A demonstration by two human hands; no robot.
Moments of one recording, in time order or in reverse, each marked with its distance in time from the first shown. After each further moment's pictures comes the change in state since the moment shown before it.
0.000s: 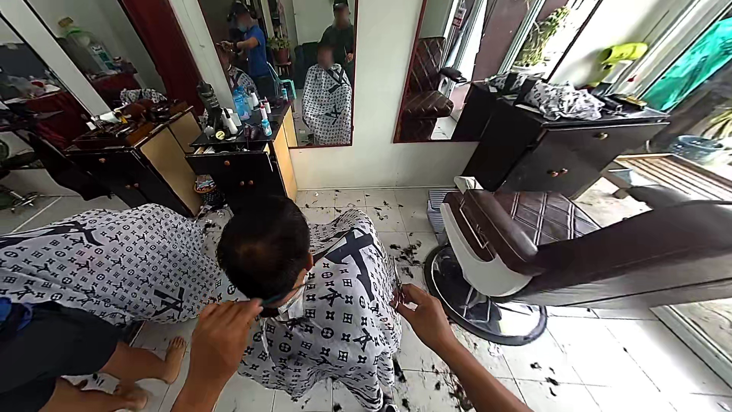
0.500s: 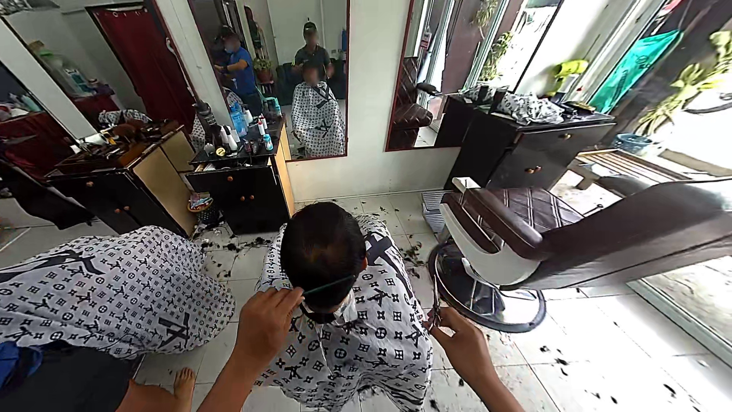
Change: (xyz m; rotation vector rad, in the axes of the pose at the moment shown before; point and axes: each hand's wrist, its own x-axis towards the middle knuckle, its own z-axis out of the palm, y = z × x) left_hand 0.021 -0.079 -0.002 -0.198 0.028 0.217; right_hand -0.065 -0.073 0.074 -0.139 0.298 0.086
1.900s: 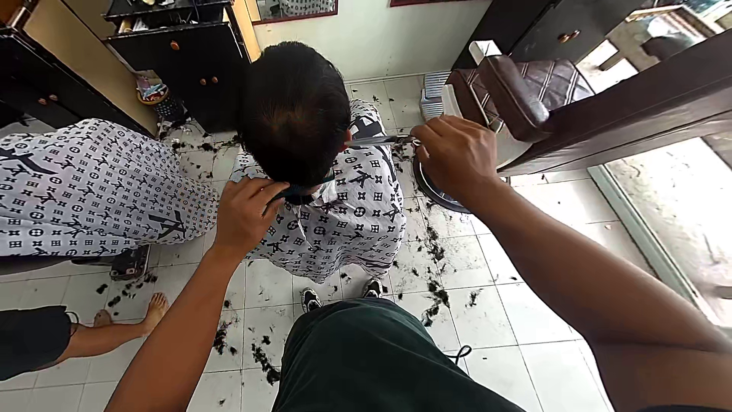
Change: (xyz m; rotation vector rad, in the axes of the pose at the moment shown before) left_hand -0.032 0.010 0.011 -0.243 -0.193 -0.061; right_hand 0.090 -0.071 -0.036 -0.699 -0.127 -0.685
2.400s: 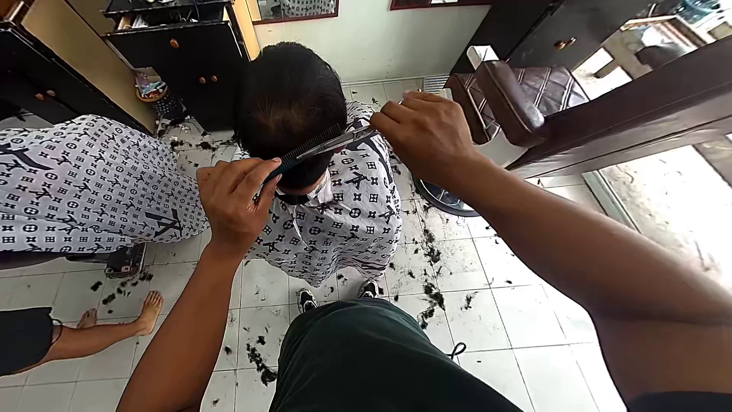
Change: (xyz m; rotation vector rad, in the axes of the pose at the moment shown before) left_hand 0.030 0.026 -0.013 0.079 0.430 0.007; right_hand 0.051 -0.018 -0.018 -0.025 -0.031 -0.308
